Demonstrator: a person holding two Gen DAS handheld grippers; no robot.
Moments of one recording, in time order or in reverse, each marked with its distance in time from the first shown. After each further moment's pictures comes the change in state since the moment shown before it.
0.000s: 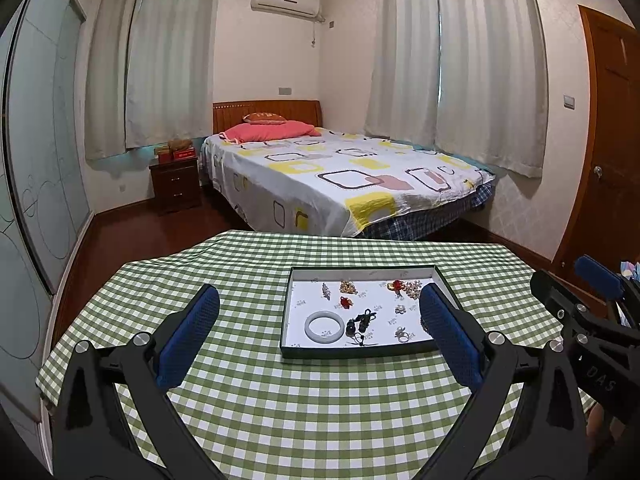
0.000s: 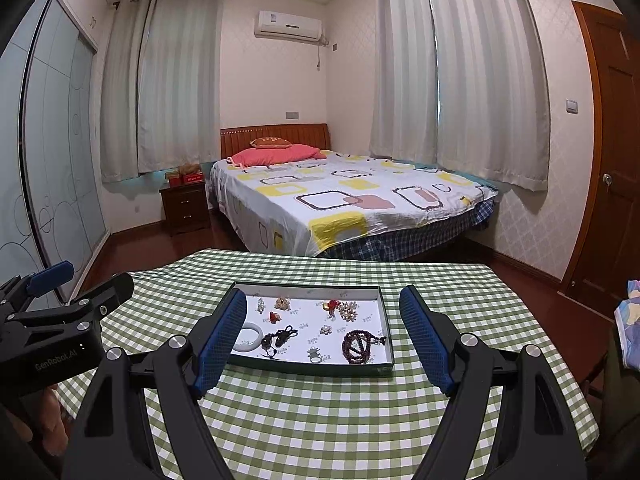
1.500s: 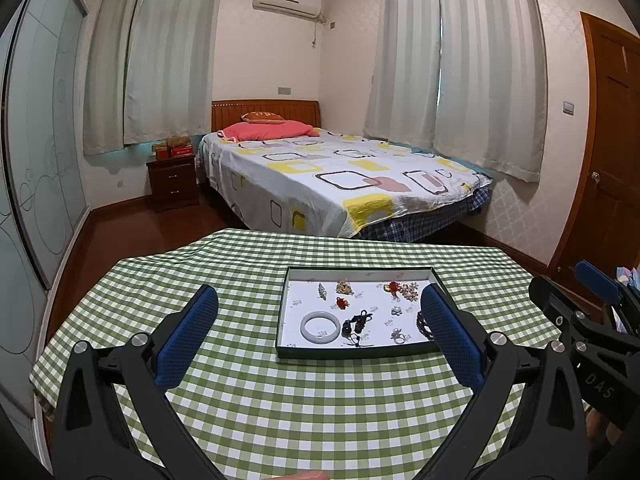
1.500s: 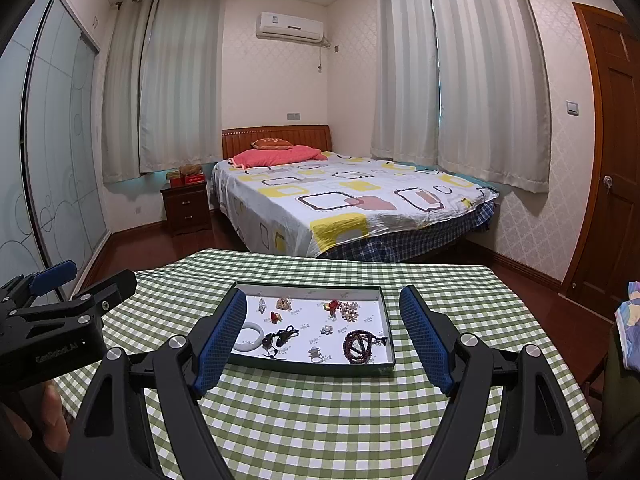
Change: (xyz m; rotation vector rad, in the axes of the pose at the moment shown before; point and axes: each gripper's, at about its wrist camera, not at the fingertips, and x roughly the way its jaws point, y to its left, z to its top) left arm 0.001 0.000 -0.002 -0.019 -0.003 -0.018; right arm -0.006 0.002 -0.003 -0.002 -0.002 0.000
